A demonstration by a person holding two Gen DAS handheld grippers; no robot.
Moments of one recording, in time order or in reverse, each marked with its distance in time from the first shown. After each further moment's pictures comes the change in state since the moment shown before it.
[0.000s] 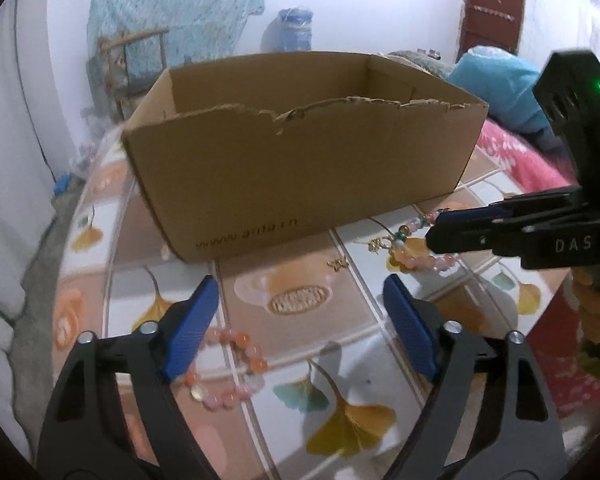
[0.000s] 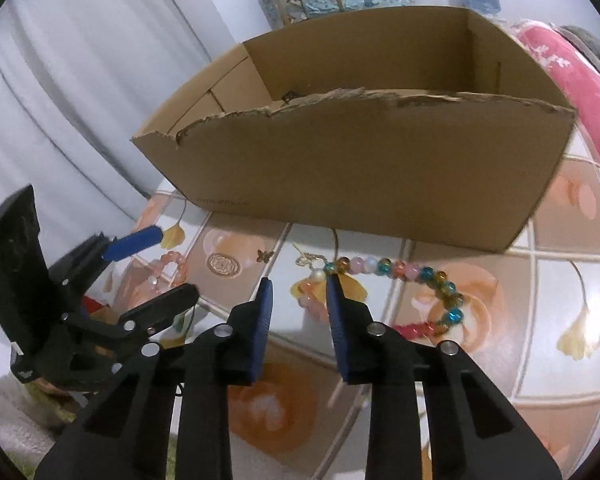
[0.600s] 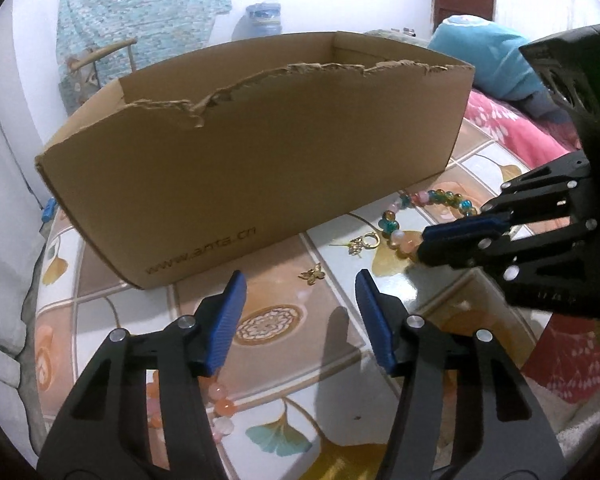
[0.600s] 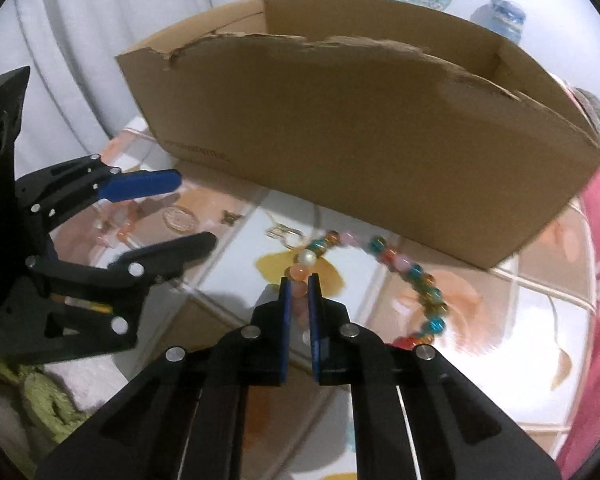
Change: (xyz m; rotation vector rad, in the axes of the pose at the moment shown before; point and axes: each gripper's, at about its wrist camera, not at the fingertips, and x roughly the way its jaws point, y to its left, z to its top) left arm 0.034 -0.024 0.005 0.100 0.030 -0.041; right arm 0.013 0.012 -0.013 -0.175 0.059 -0.229
